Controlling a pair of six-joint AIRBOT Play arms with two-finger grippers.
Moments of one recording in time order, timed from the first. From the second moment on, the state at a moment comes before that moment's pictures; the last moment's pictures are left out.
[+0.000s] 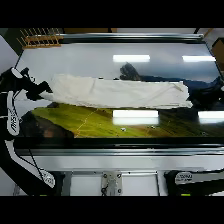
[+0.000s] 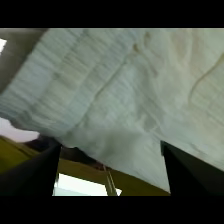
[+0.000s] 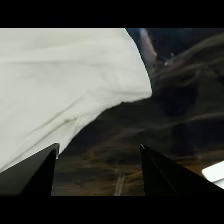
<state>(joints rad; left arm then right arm) 0.29 -1.91 1.74 1.35 -1.21 -1.69 -0.51 -1.58 1.27 -1.25 1.04 1.69</state>
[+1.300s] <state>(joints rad) 0.29 -1.57 1.39 1.37 -0.90 -1.64 -0.37 -1.56 1.11 -1.11 0.80 1.68</state>
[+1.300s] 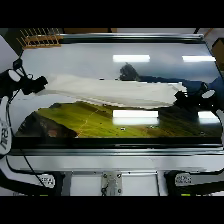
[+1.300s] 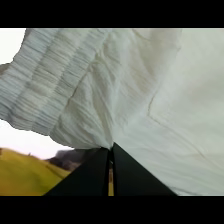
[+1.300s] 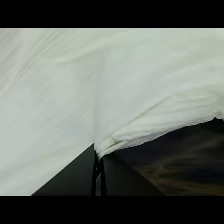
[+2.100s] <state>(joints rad) 0.59 -0.86 0.48 1.38 -0.73 -1.46 -0.35 -1.19 0.71 -1.33 0.99 1.67</state>
